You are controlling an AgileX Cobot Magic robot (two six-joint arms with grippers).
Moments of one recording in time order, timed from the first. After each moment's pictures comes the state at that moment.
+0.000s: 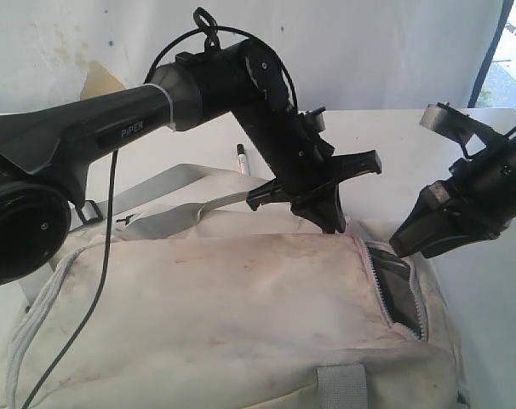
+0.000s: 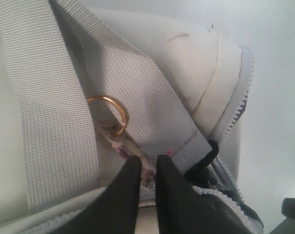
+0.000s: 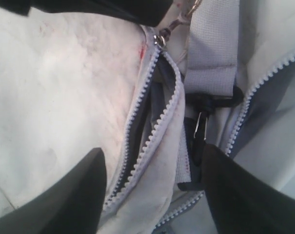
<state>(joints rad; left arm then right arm) -0.70 2.43 -2.24 -0.54 1.22 -0.30 -0.05 1.70 -1.10 0.69 1.22 -0.85</state>
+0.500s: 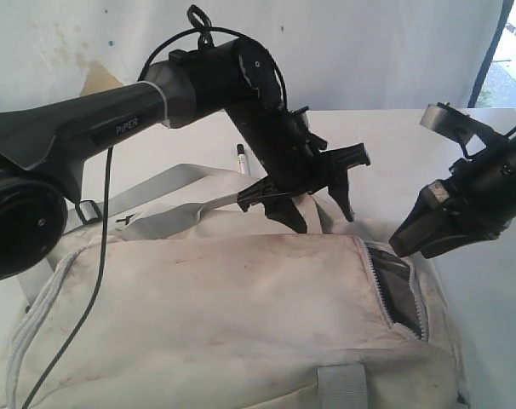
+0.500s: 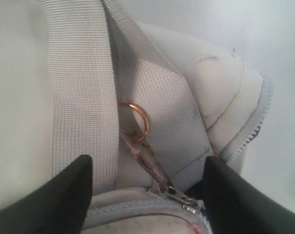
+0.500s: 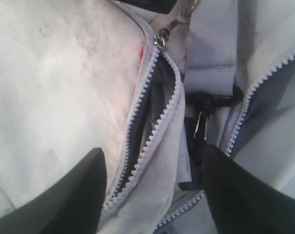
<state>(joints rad) -0.68 2.43 -2.24 -0.51 1.22 -0.44 -0.05 1.70 -1.10 0.69 1.22 -0.84</state>
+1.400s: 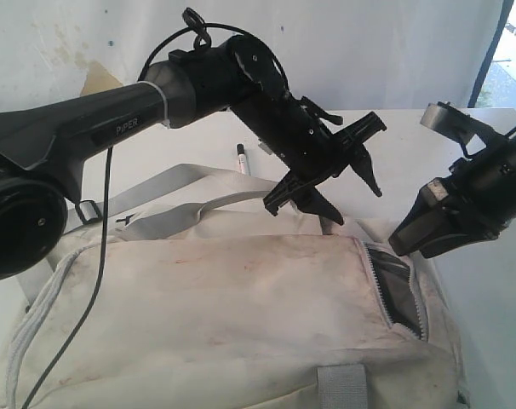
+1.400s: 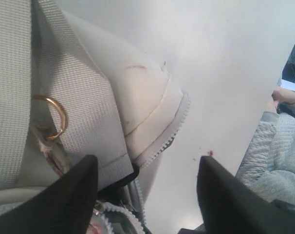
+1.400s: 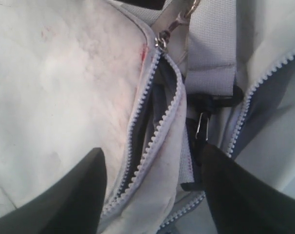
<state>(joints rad) -0.68 2.43 -2.24 -0.69 1.11 -0.59 -0.05 1.70 -1.10 0.70 1.22 -0.82</state>
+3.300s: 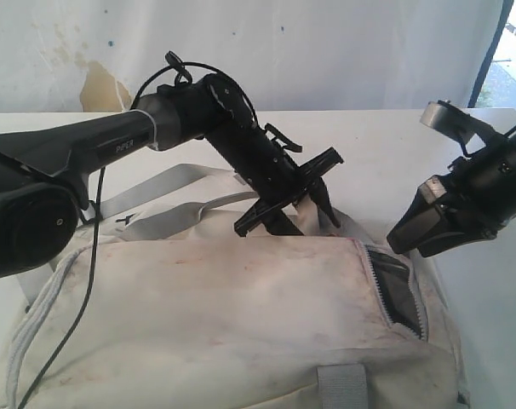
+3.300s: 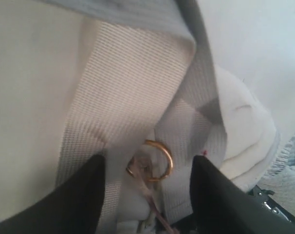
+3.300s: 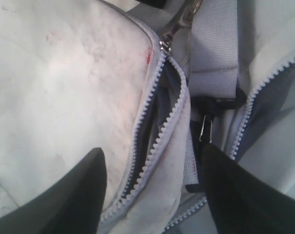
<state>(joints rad) -0.58 2.55 -2.24 -0.77 1.22 -0.49 -0.05 1.70 -1.10 0.71 1.22 -0.81</state>
